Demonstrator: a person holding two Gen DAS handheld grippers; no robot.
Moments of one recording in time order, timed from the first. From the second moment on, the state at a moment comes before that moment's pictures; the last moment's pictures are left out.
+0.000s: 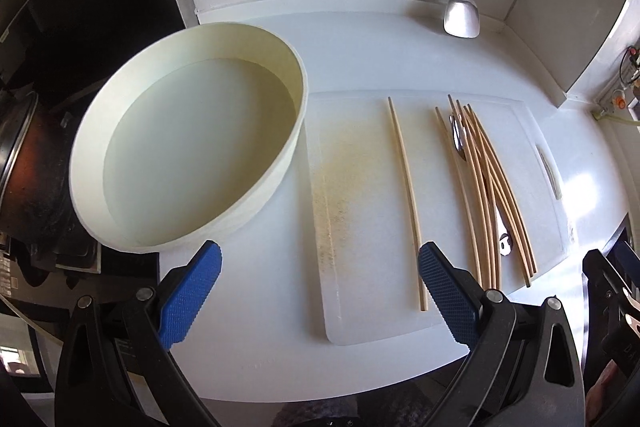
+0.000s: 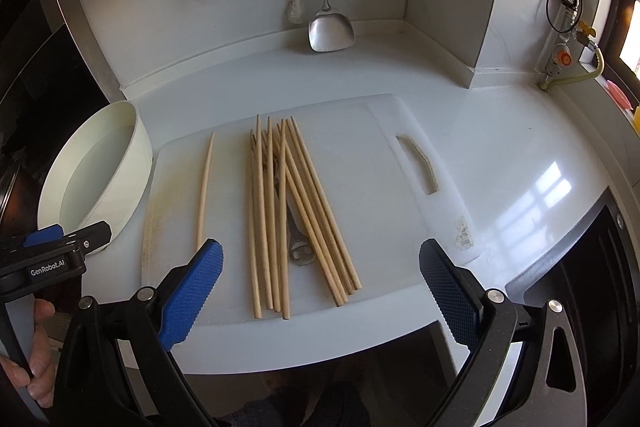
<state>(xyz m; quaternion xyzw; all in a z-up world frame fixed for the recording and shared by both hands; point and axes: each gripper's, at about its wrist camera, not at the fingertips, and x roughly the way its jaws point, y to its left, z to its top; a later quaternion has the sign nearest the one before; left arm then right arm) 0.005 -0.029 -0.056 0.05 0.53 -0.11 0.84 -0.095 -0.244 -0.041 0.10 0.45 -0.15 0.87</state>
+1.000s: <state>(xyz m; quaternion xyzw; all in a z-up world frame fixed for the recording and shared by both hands) -0.019 -0.074 -0.120 0.01 0.46 -0.05 0.89 -0.055 -0.314 -0.140 0.06 0.39 -0.09 0.91</state>
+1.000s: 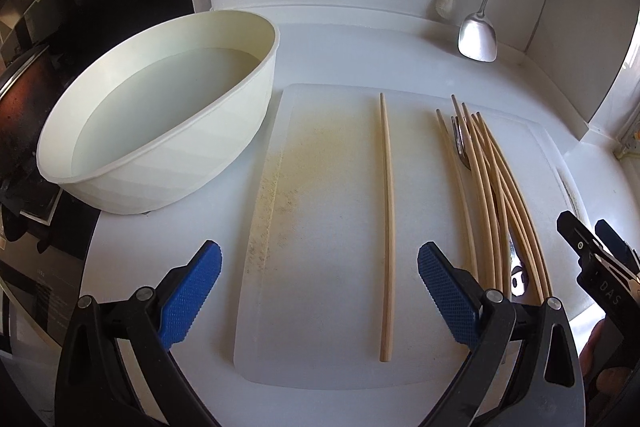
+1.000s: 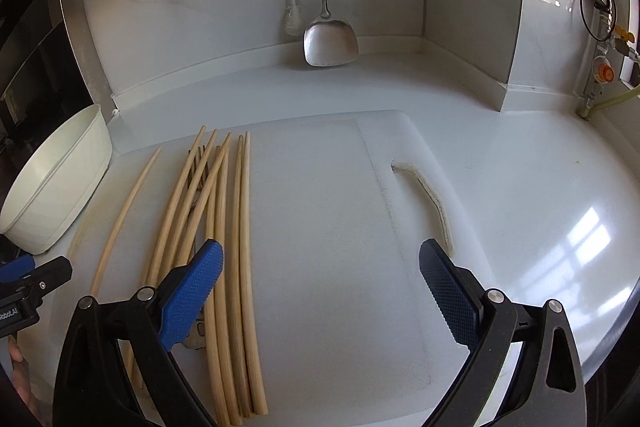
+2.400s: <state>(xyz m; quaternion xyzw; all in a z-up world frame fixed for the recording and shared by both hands) 0.024 -0.090 -0.154 0.01 0.47 -0.03 0.88 -0.021 -0.315 -0.167 0.01 0.42 -0.09 0.90</state>
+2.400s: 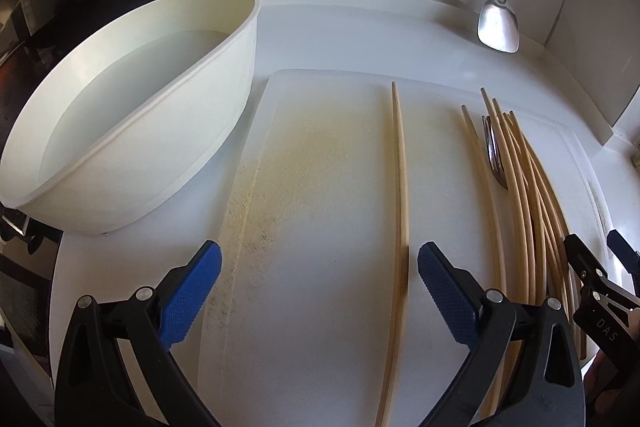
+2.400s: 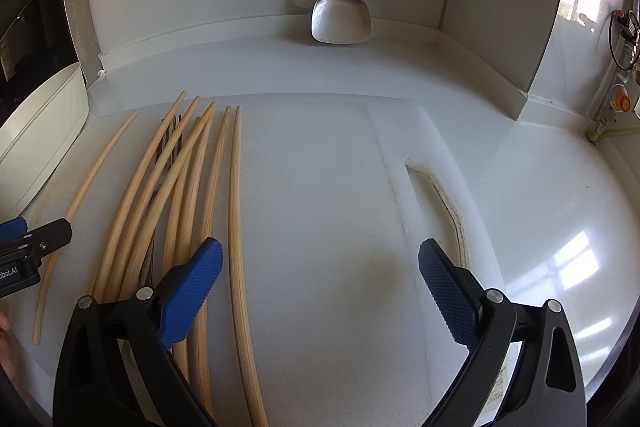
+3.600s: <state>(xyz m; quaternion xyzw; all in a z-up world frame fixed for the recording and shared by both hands) 0.031 -0.106 -0.153 0.03 0.45 -0.07 0.89 -0.017 -0.303 -0.169 -0.02 0.41 -0.06 0.91</state>
